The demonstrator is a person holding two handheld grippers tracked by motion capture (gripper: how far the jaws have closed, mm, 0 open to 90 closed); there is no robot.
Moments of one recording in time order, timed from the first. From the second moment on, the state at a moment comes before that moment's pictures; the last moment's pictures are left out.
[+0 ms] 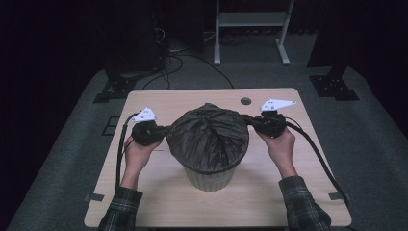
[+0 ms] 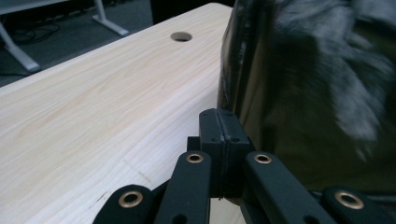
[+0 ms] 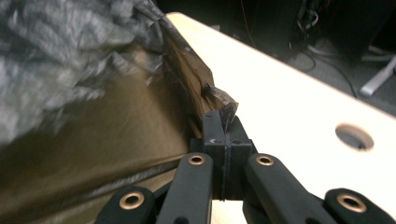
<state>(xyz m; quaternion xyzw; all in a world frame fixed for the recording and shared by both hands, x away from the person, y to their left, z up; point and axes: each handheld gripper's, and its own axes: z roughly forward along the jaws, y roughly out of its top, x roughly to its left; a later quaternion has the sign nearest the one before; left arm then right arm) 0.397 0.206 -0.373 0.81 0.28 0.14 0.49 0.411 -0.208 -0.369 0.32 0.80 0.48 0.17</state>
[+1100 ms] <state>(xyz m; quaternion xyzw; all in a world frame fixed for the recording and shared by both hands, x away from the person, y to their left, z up) 0.372 0.261 -0.331 0.78 0.27 0.14 0.55 0.360 -0.213 -0.309 0.24 0.77 0.58 0.14</state>
